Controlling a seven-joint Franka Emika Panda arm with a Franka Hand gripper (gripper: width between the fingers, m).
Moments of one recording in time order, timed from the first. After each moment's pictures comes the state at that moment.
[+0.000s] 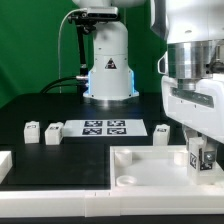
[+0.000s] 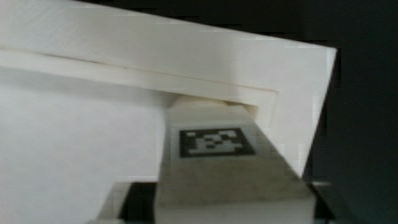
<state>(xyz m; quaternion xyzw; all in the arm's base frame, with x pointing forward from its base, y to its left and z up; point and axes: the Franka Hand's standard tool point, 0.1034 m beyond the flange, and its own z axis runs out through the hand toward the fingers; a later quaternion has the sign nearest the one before) 0.626 0.118 0.066 -0.79 0.61 -0.03 0.06</state>
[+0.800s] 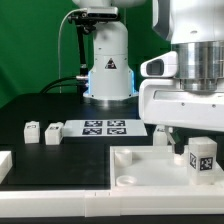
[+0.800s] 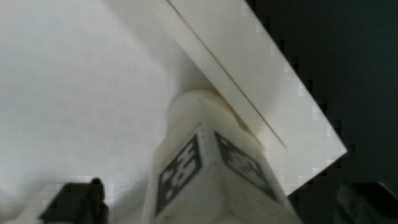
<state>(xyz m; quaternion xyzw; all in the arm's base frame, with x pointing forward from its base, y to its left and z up) 0.624 0.121 0.065 -0.97 0.24 -0.05 0.03</state>
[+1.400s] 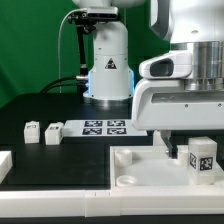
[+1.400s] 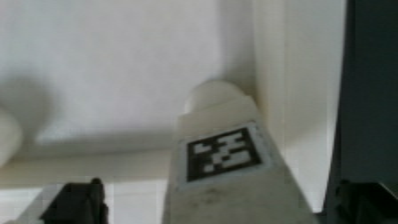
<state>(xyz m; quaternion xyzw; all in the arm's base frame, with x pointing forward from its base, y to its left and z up) 0.626 0.115 0.065 -1.00 -0.03 -0.06 0.00</state>
